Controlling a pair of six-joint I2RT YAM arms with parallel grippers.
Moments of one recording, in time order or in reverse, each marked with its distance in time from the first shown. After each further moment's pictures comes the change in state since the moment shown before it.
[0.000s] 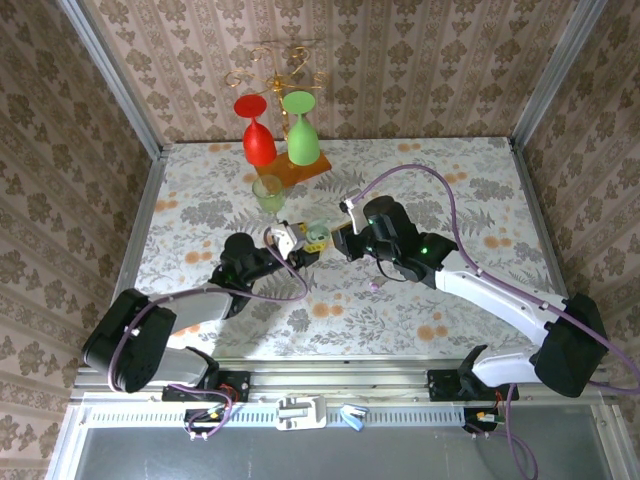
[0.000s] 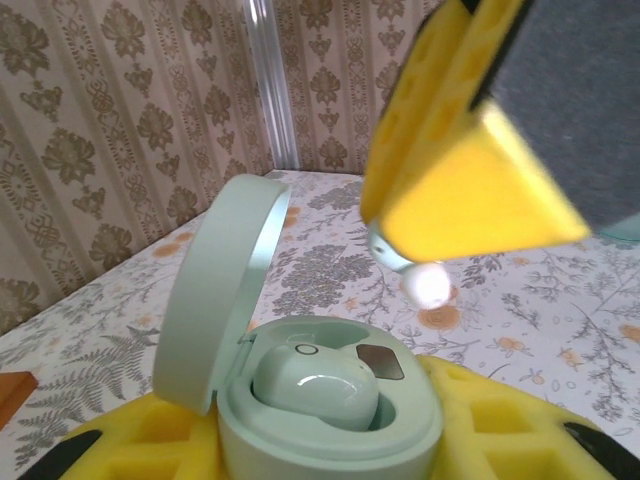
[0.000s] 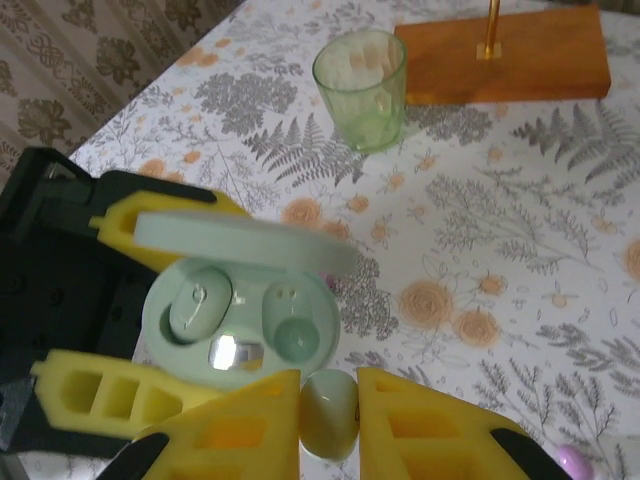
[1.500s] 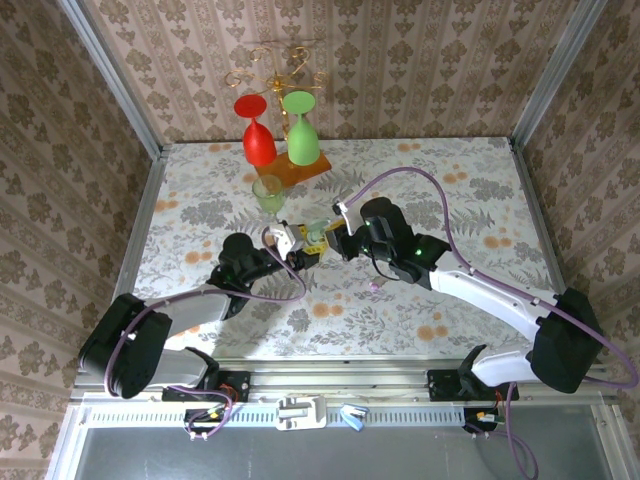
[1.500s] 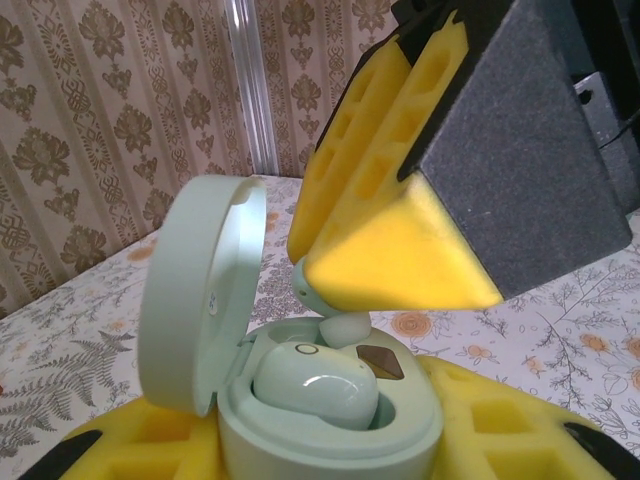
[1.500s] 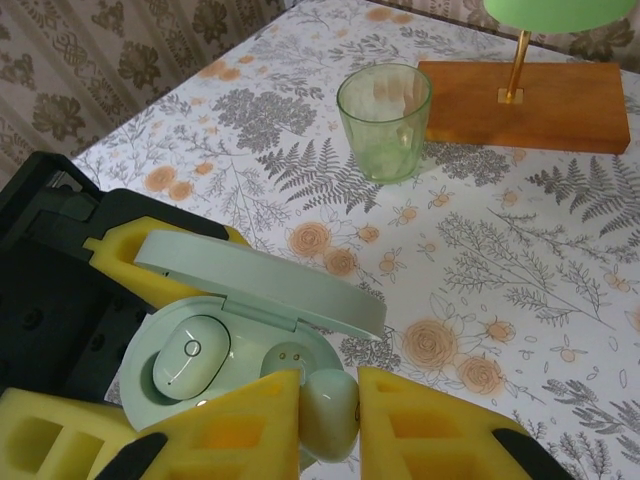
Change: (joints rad) left arm 0.000 -0.025 0.000 -0.019 0.031 -0.045; right arm 0.011 0.032 -0.027 0.103 -0.021 -0.090
